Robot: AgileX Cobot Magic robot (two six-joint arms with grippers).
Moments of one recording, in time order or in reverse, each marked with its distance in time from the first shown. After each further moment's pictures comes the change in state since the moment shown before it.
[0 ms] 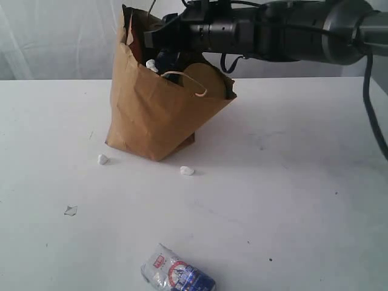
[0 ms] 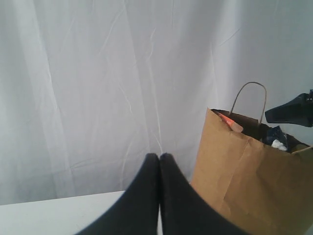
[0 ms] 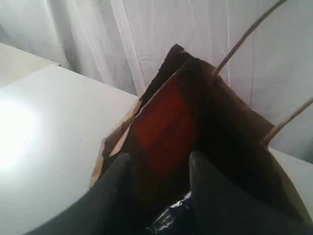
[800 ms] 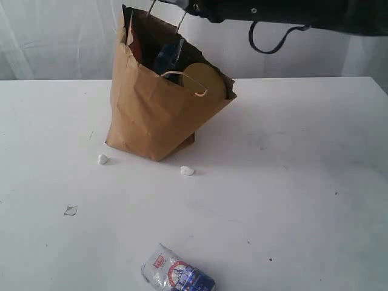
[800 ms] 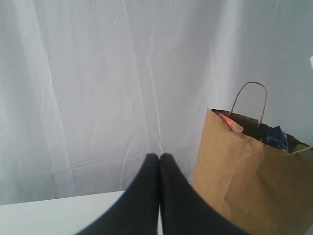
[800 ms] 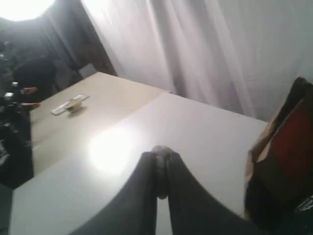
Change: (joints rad) left arm 0.000 0.000 0.000 0.000 0.002 0.000; right arm -0.062 -0.284 0.184 -0.029 0.382 0.244
